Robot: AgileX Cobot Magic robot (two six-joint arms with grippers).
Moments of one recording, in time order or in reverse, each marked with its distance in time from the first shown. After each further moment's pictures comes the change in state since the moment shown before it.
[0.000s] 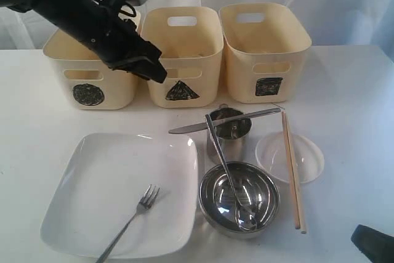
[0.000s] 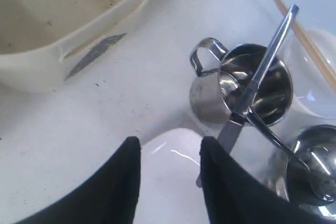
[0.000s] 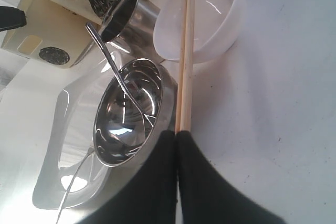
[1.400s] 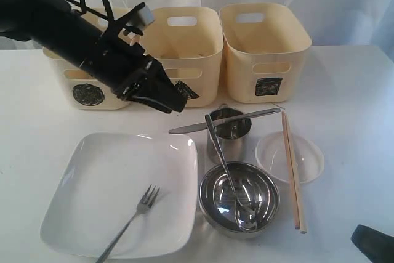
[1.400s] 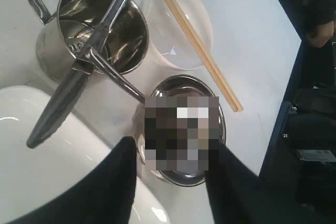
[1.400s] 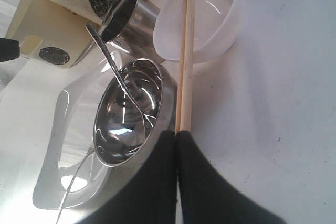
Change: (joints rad) left arm 0.000 -0.050 0.183 -0.337 0.214 0.161; right arm 0.000 0.000 0.000 0.000 0.000 0.000
